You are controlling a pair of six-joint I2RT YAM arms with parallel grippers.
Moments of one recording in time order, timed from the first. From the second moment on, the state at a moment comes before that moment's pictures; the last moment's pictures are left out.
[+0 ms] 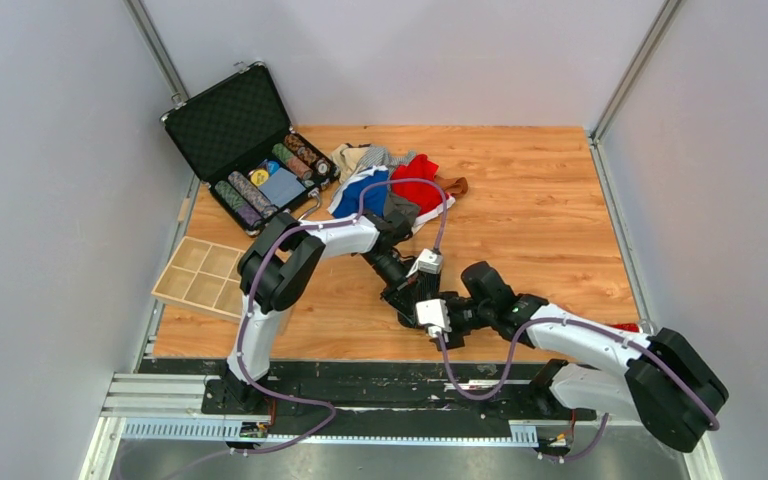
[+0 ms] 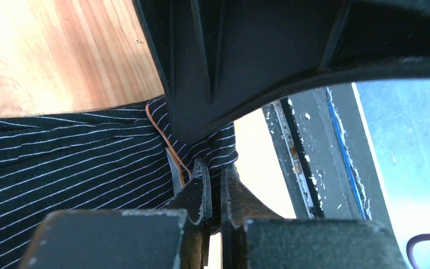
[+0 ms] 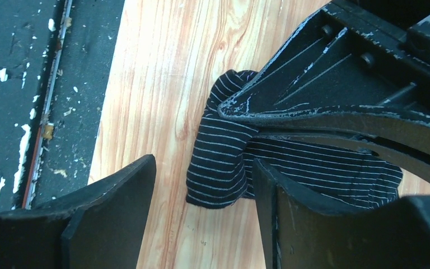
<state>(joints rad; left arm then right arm) -0.75 2.11 1.40 -0.85 1.11 0.93 0.75 1.11 0.41 -0.11 -0.59 -0.90</state>
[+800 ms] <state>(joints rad) -0.64 2.03 1.12 -0.39 1.21 0.44 0.71 1.50 0.74 -0.34 -0.63 -0.80</state>
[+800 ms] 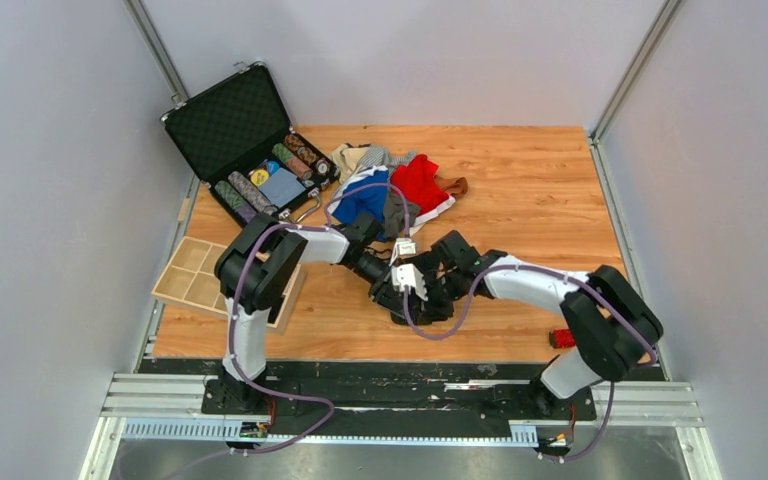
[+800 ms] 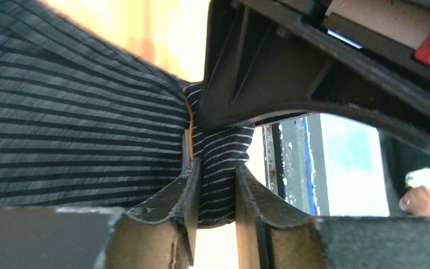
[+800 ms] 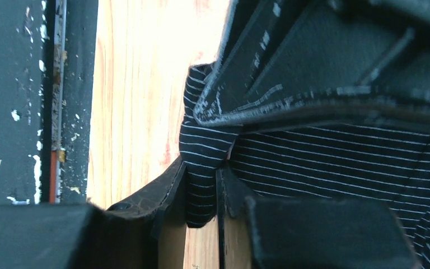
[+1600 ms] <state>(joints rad) -0.75 1.25 0.66 0.05 0.58 0.66 0.41 2.22 1.31 -1.00 -1.12 -0.52</state>
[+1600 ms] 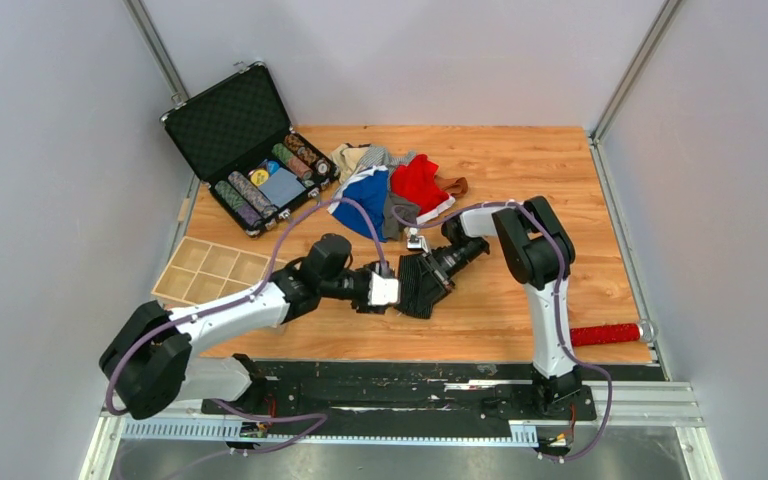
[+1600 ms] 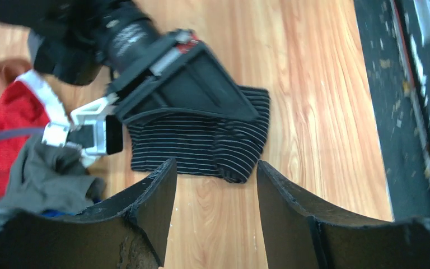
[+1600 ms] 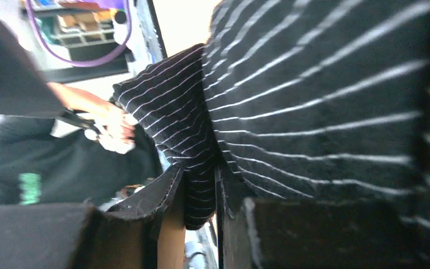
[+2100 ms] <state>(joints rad) -0.86 1.43 0.55 0.17 0.63 1.32 0.39 2.34 1.42 -1.18 -1.14 -0.51</state>
